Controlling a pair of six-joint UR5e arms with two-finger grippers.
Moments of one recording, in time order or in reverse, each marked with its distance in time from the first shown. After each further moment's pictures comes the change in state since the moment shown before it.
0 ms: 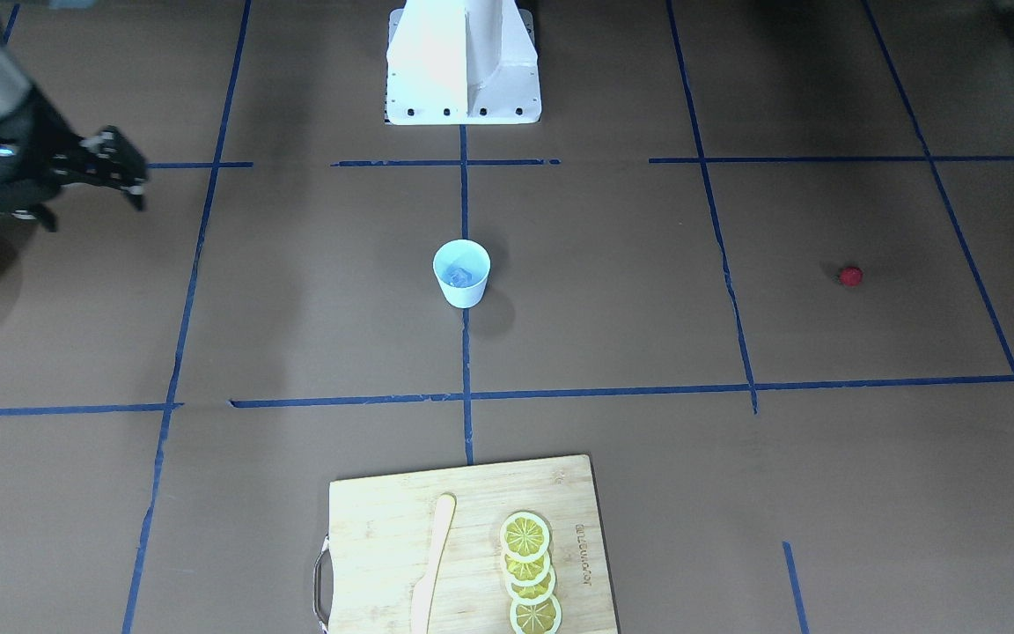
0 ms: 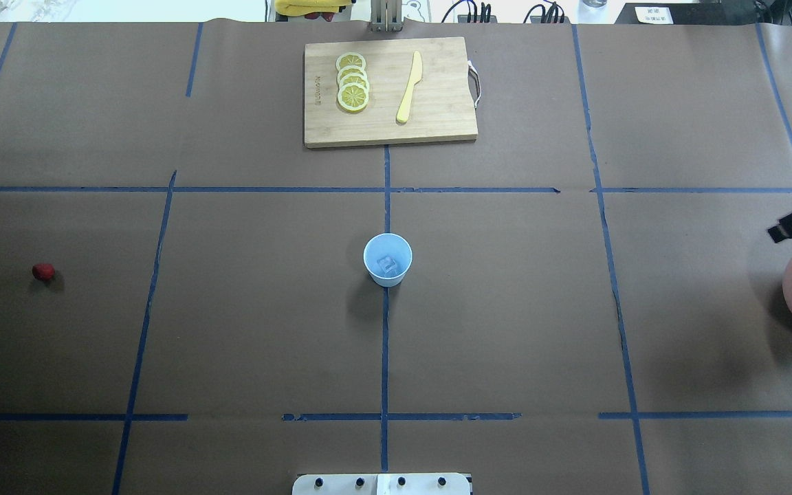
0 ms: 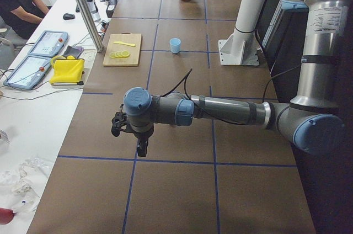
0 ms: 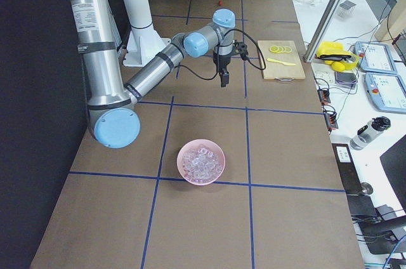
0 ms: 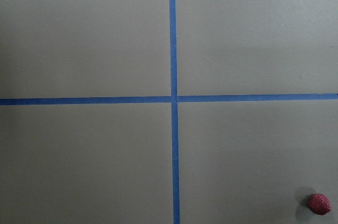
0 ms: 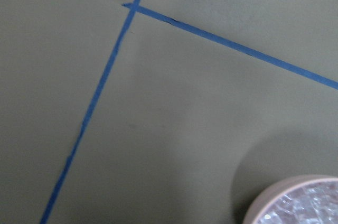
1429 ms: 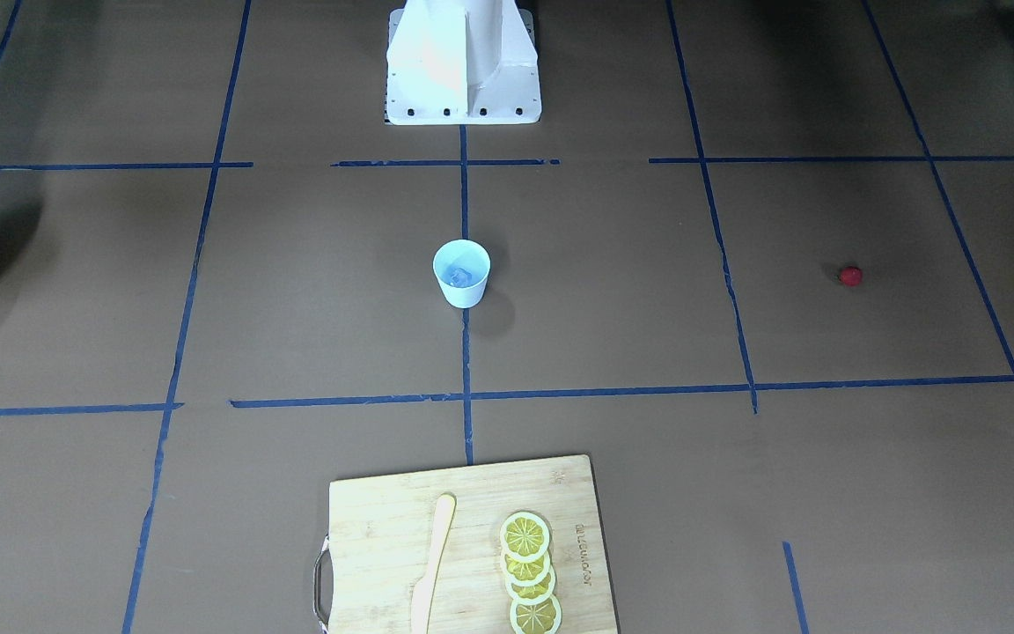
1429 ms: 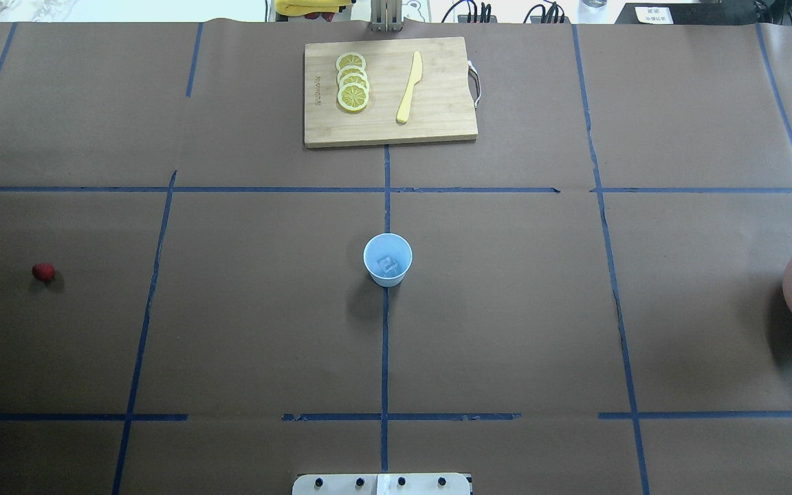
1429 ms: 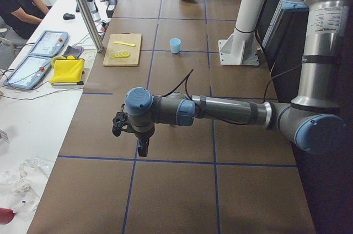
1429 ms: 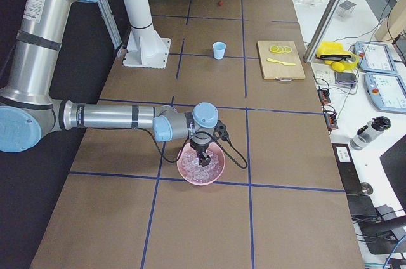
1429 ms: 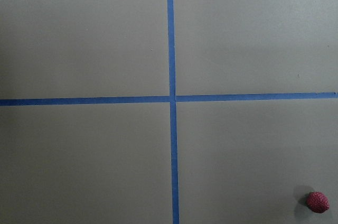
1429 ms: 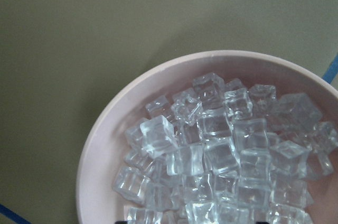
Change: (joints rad) left arm 0.001 0.008 -0.005 -0.007 -0.001 0.000; right arm 0.070 -0.163 -0.325 0.277 0.056 -0.326
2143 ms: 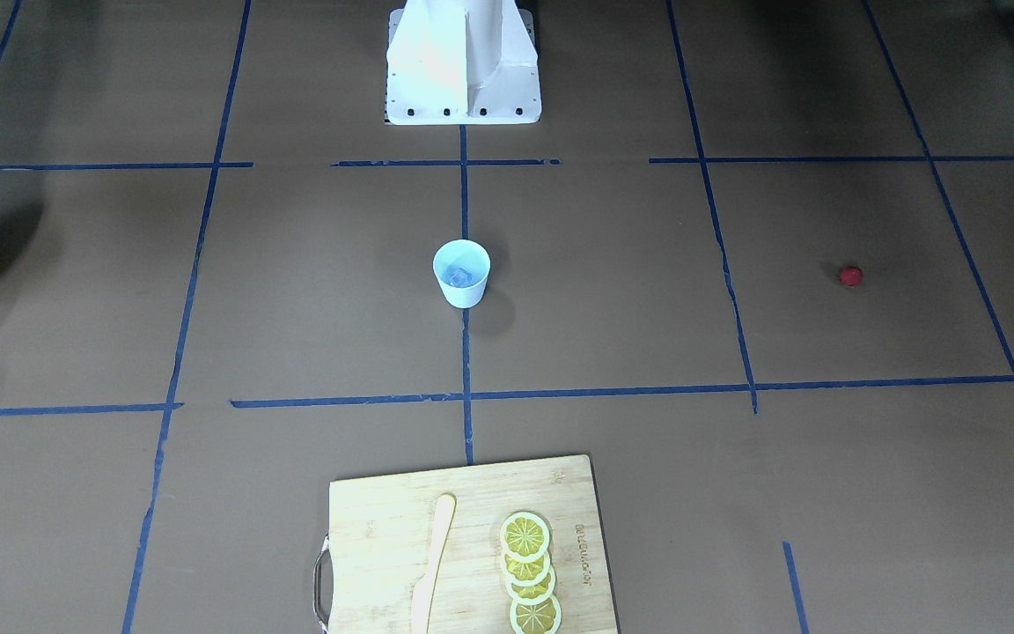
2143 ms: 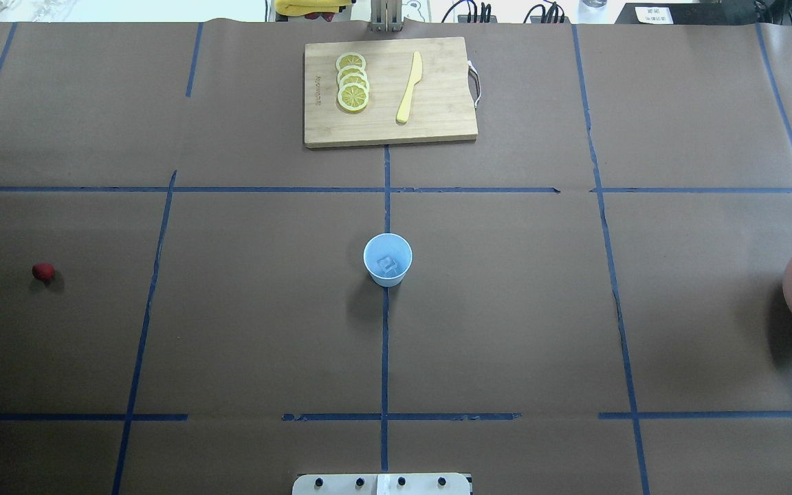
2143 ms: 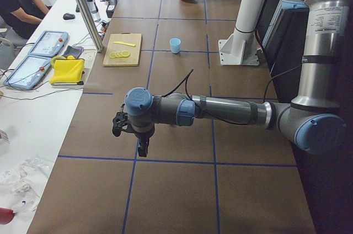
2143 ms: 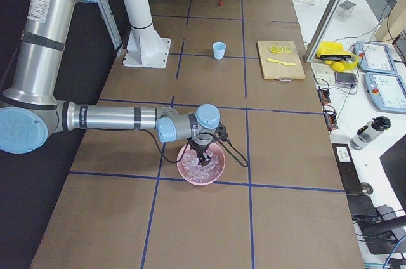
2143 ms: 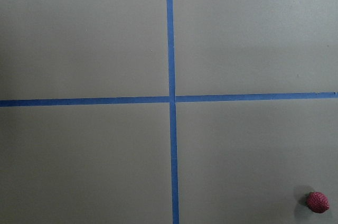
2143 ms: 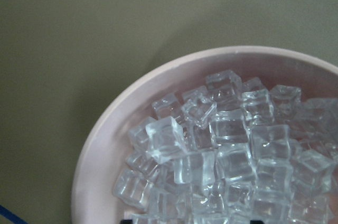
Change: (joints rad) left arm -0.001 0.000 0.001 0.000 0.001 0.000; right arm -0.045 0.015 -0.029 0.002 -0.010 -0.009
